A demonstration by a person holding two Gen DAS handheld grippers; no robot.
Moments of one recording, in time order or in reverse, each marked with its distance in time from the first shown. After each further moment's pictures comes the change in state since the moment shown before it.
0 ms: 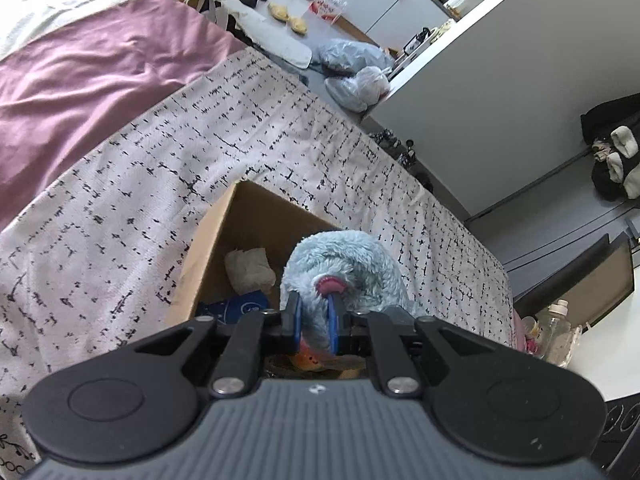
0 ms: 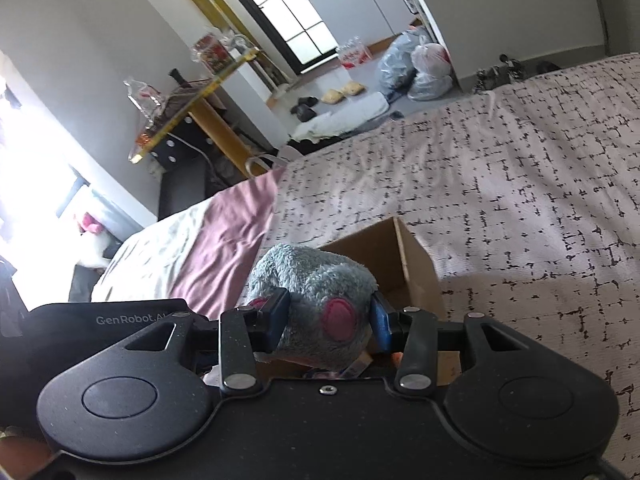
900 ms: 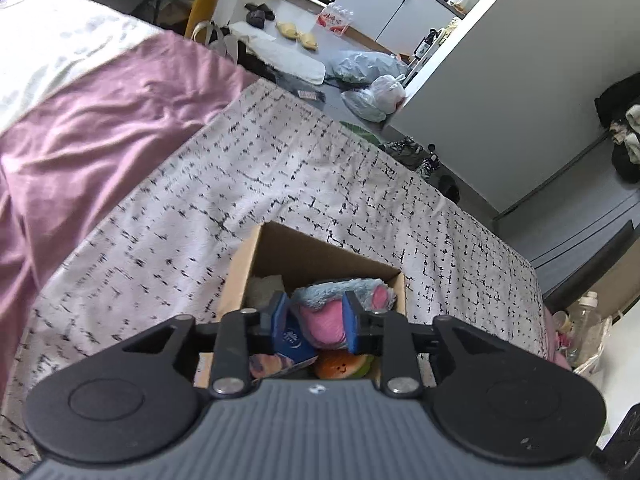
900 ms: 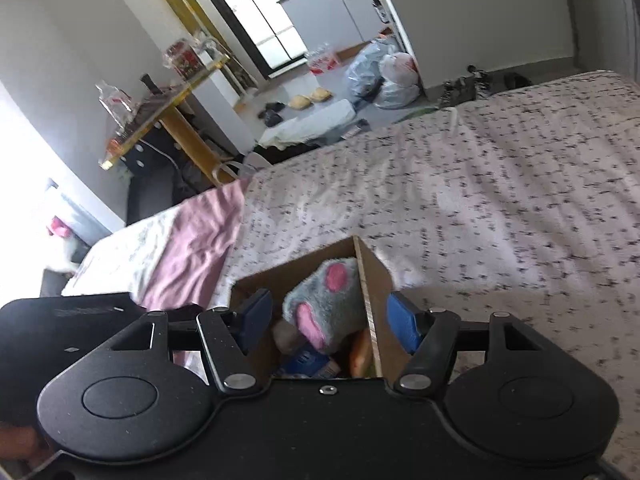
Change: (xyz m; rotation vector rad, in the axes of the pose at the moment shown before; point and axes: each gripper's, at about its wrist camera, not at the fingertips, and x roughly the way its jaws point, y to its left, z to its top) left arm -0.038 -0.017 0.015 0.097 -0.048 0.119; right arm -0.027 0.002 0.015 -0.001 -0.002 -0.124
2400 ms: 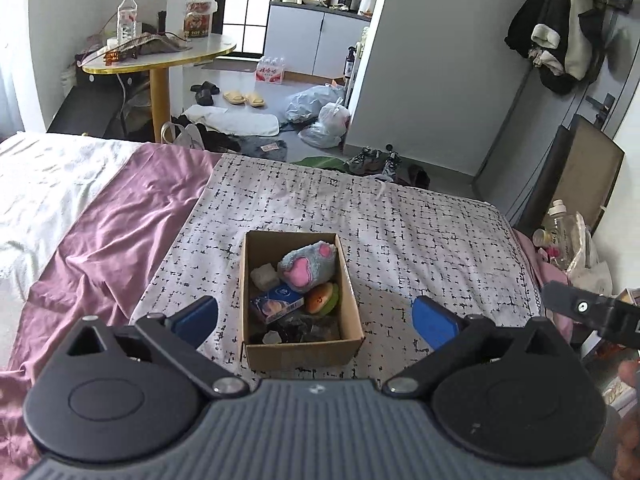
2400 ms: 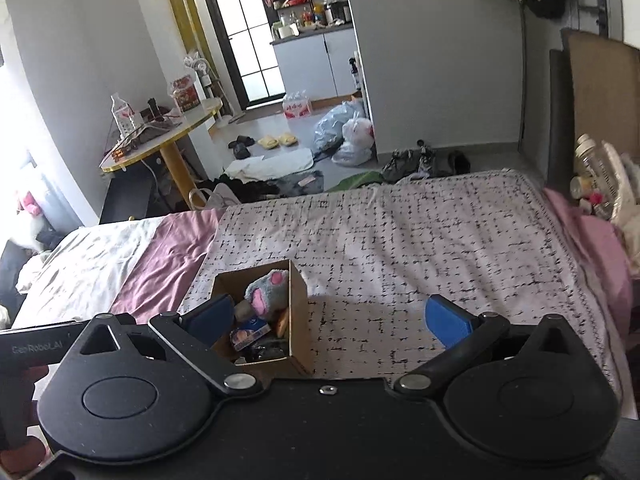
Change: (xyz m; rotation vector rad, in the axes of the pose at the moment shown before) left arm -0.187 -0.070 -0.091 0.359 -0.130 0.047; right arm -0.223 0.002 -0.013 -0.179 -0.140 -0.170
